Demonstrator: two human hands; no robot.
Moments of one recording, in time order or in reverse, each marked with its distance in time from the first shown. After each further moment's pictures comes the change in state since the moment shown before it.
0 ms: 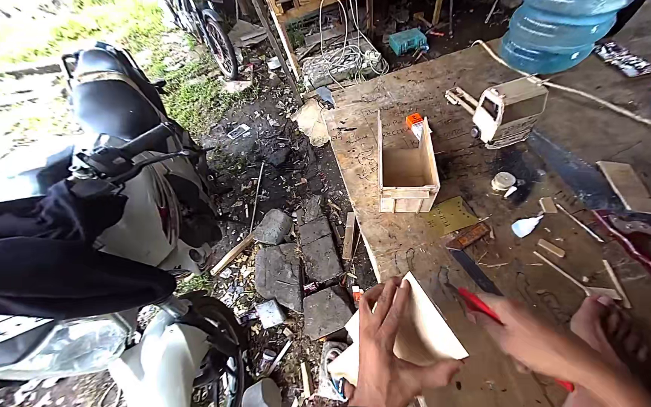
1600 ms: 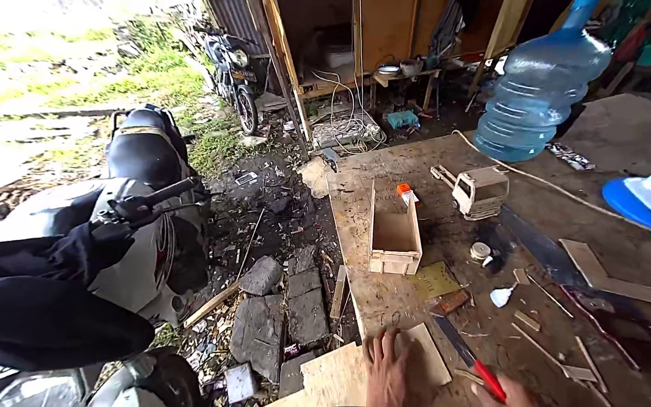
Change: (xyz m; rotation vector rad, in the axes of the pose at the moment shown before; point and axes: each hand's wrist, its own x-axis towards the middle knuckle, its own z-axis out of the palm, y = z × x) left_hand 0.011 -0.050 0.091 0.468 -0.362 -0.140; right_hand -0.020 0.024 0.018 0.318 0.360 -0.003
